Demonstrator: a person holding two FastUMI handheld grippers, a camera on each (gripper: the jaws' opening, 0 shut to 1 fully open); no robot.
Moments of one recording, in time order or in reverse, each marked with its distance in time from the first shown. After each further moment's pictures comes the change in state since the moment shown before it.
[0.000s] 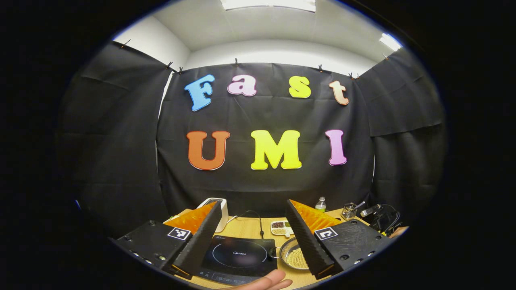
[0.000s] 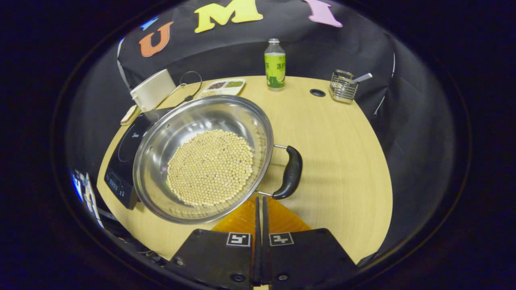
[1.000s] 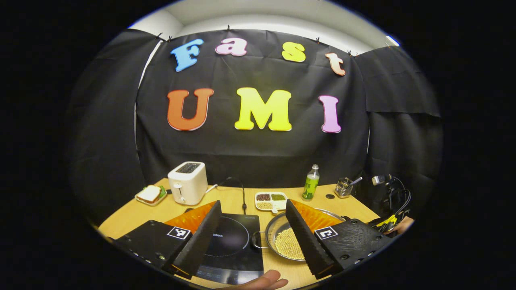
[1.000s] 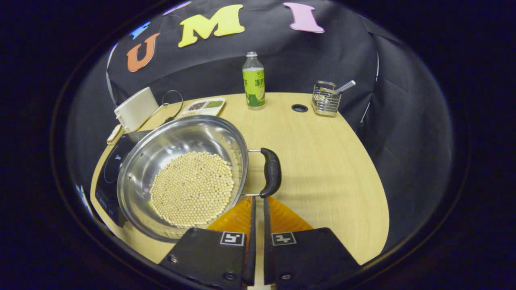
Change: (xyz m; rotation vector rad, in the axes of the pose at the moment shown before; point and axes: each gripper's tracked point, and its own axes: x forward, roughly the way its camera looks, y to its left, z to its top) left arm 0.061 -0.053 -0.139 -0.074 0.266 -0.117; right arm 0.019 -0.025 0.032 0.071 -0.163 -0.058
